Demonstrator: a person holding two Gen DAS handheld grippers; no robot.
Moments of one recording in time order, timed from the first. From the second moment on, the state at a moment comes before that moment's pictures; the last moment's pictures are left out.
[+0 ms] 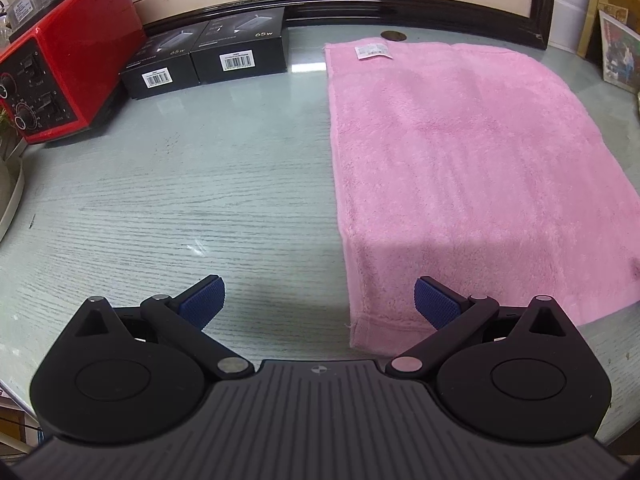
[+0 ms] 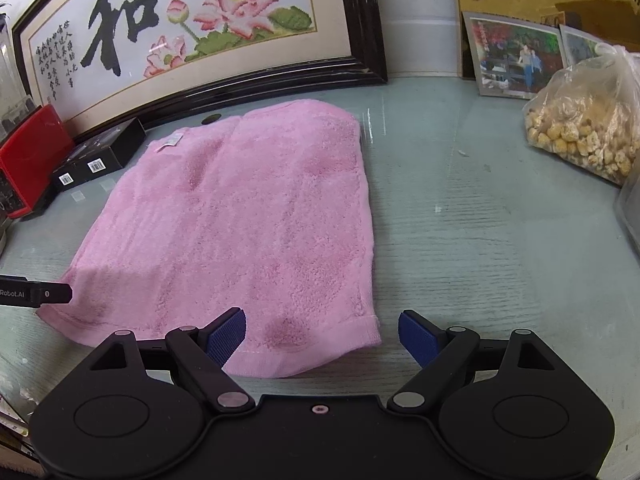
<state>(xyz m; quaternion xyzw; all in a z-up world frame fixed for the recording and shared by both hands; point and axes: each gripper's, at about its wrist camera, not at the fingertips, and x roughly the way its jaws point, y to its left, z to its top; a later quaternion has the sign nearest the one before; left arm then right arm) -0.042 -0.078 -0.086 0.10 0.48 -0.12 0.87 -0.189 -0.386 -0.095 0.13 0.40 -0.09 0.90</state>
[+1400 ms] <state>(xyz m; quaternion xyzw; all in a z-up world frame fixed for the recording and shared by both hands) -0.054 -0.094 -0.086 0.09 0.48 -0.19 0.85 -0.184 -0.378 -0.098 0.10 0.41 -0.07 0.90</state>
